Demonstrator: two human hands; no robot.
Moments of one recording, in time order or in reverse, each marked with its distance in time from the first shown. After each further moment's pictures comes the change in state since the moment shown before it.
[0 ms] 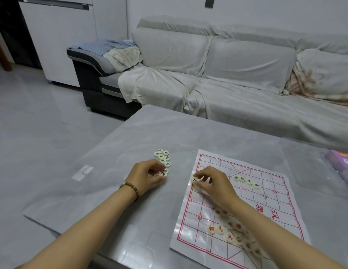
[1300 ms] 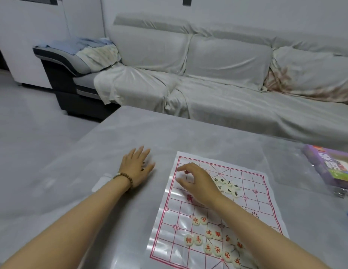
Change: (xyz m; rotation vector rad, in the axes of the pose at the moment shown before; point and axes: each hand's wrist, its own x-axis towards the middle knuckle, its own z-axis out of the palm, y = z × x) left_hand 0.075 -0.007 0.042 0.579 -0.138 -0.112; right_hand 0.016 0.016 -0.014 -0.032 -0.033 0.009
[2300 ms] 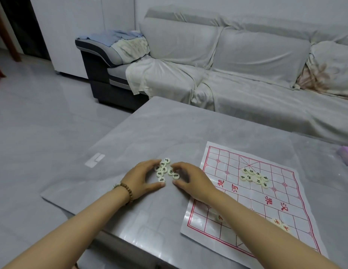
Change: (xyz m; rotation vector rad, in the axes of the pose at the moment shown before) left_hand -0.114 -0.064 -0.018 -0.364 0.064 0.140; right_hand -0.007 -0.060 0.075 -0.038 -0.157 -0.149
